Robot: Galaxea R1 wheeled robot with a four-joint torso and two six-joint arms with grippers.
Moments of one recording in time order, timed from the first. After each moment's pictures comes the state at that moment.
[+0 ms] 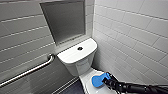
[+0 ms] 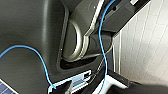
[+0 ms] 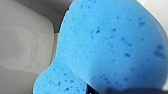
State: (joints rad) left arm 1.64 2.73 -2.26 1.59 -0.37 -1.50; right arm -0.55 2.61 -1.60 1.75 0.67 -0.94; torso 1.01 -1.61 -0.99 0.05
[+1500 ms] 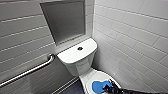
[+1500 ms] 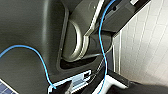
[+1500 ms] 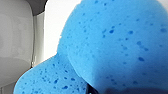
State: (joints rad) left arm 1.64 2.73 -2.26 1.59 -0.37 -1.50; right arm -0.67 2.61 -1.77 1.85 0.37 -1.01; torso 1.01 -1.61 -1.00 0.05
